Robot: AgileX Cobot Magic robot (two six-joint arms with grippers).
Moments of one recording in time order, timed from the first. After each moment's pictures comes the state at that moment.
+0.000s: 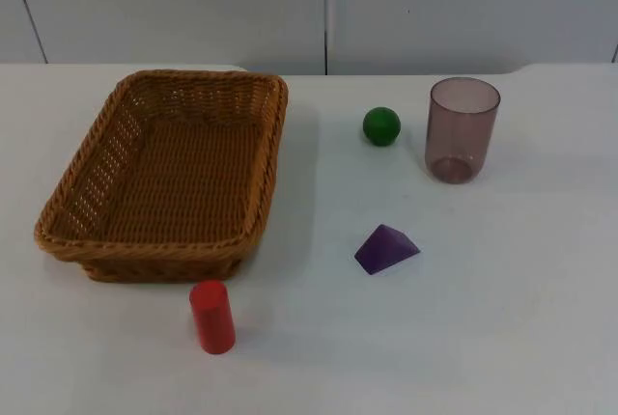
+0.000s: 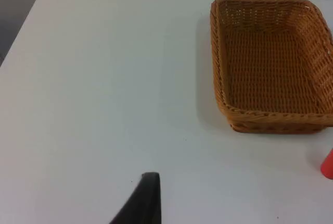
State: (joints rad) right arm -0.02 0.00 -0.52 -0.07 1.08 0.03; left arm 0.04 0.00 -0.50 -0.05 1.07 -0.01
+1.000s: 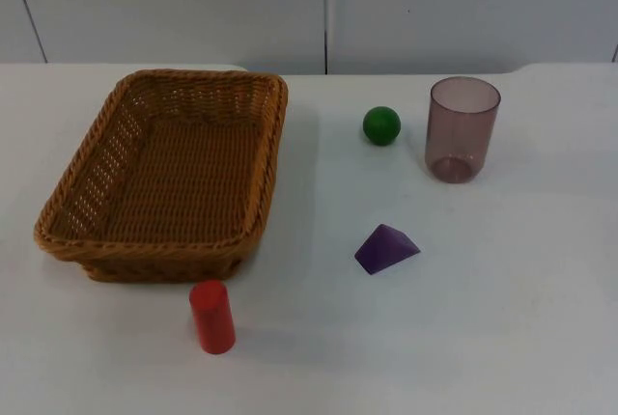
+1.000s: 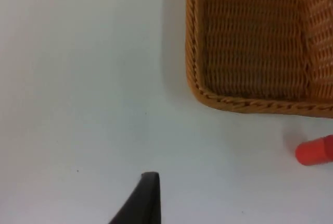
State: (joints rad) right arm -0.02 0.69 -0.76 -0.05 0.82 0.03; left arm 0.04 0.89 -0.73 -0.19 0.85 0.04
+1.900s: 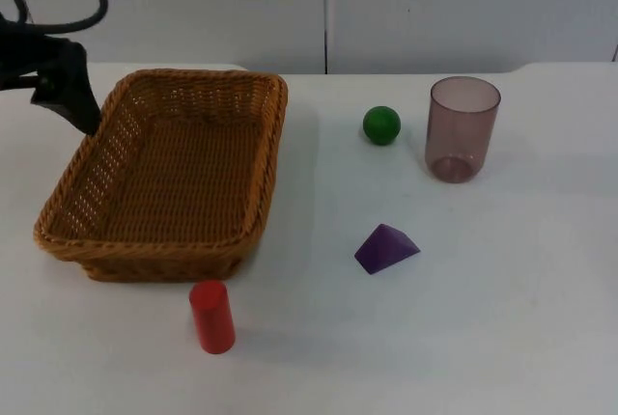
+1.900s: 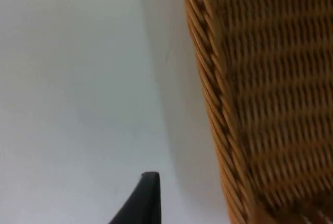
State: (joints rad) right arm -0.02 0.80 -0.76 -0.05 0.80 0.03; left arm 0.04 1.85 -1.23 -0.32 0.70 0.41
